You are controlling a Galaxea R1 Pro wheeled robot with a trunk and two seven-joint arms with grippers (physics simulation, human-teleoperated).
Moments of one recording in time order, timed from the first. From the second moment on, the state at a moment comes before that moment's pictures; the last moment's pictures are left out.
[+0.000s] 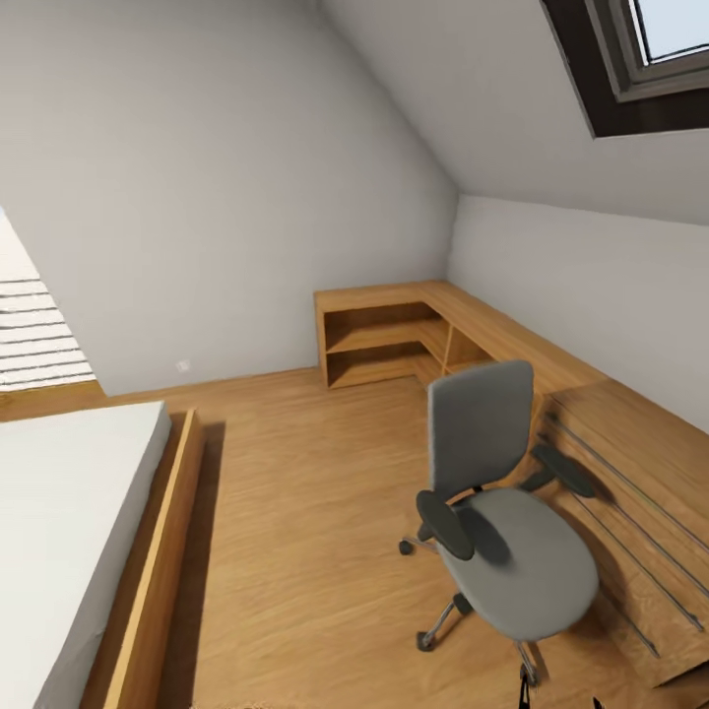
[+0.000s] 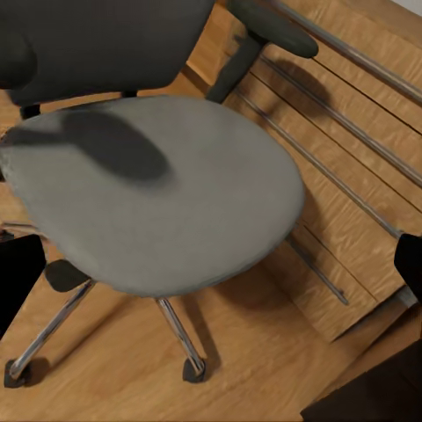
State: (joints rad) left arm 0.00 0.02 -0.23 -0.36 0.51 -0.36 0.15; right arm -0.30 -0.03 0.92 0.00 -0.72 -1.04 -0.60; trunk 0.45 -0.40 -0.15
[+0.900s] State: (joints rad) left arm 0.00 0.01 -0.23 -0.36 0.51 -0.36 0.15; right arm -0.30 -0.03 0.92 0.00 -0.72 -0.98 -0.56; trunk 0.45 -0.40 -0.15
